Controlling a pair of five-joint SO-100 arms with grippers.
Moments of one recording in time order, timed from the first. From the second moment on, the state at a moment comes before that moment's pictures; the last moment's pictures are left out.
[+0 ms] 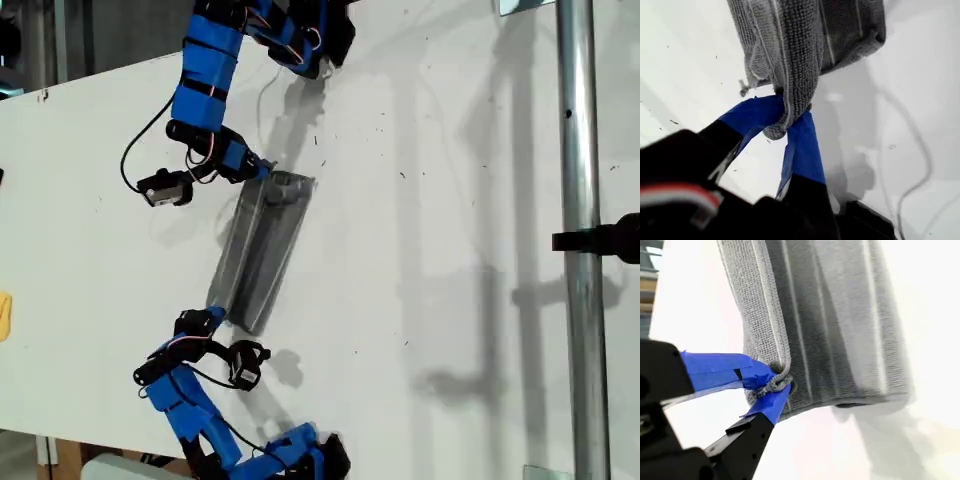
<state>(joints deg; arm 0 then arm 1) -38.7 77.5 71.6 79.1 -42.0 21.8 95.1 98.3 84.8 37.6</state>
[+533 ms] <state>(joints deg) -38.2 85.4 74.0 80.6 -39.5 42.2 101.1 89.6 91.4 27.4</state>
